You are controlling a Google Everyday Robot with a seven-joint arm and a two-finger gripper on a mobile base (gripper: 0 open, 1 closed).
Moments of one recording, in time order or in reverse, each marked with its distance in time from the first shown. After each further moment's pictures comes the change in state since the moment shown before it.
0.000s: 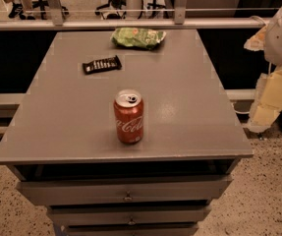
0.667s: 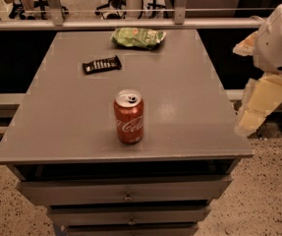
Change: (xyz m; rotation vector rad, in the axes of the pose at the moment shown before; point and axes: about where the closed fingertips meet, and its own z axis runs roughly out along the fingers) arm -0.017 0.008 0.011 -0.013 -0.069 -0.005
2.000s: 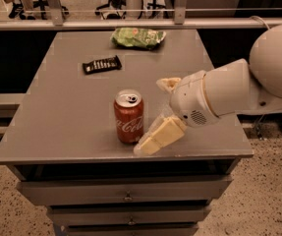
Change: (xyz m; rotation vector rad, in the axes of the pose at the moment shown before) arm -0.136 0.050 0.107 -0.088 -0.598 0.124
